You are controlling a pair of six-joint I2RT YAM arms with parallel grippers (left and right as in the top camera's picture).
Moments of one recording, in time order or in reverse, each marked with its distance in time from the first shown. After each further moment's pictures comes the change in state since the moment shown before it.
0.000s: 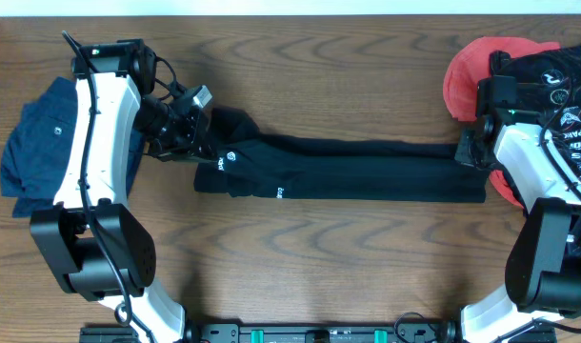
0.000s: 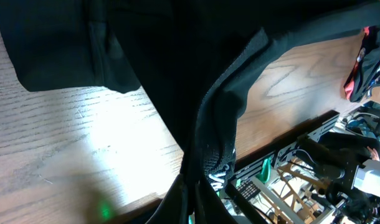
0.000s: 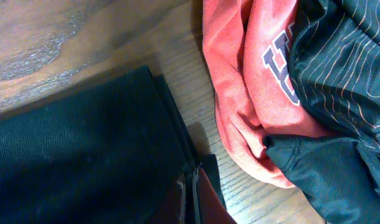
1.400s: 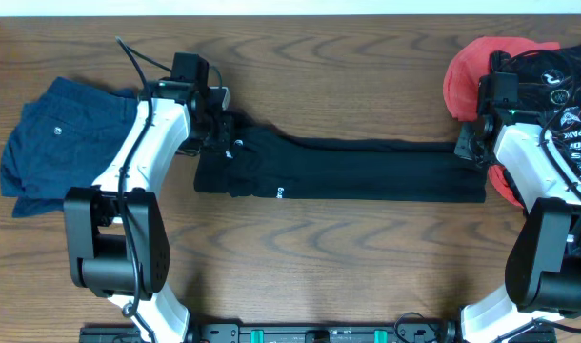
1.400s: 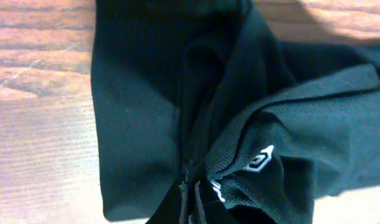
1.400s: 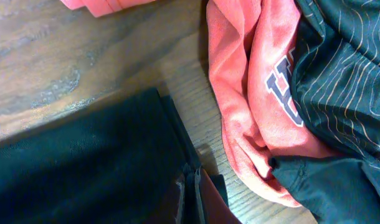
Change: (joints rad) left arm -0.163 0.000 -0.328 0.700 -0.377 -0.222; right arm 0.000 0.000 0.000 0.060 -0.011 0.009
